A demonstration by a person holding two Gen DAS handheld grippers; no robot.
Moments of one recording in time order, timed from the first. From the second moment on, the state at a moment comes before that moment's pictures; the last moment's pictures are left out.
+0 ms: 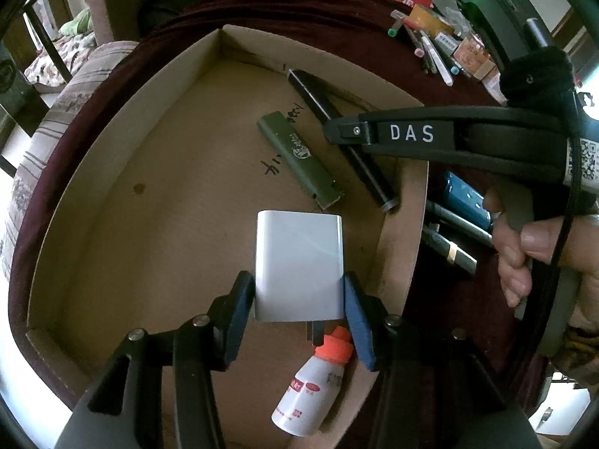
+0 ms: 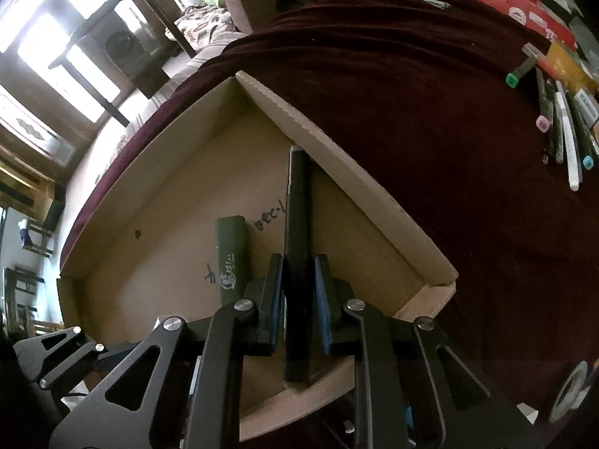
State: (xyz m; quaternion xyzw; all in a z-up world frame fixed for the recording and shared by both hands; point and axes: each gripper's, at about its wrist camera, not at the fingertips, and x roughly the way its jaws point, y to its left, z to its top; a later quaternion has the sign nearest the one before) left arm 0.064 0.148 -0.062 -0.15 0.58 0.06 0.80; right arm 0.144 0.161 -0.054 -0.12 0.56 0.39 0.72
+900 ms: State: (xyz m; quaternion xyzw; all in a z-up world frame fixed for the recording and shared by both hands) left arm 0.006 0.083 -0.012 -0.12 0.54 0.10 0.83; right arm 0.090 -0.119 -0.017 0.05 0.56 0.28 0.78
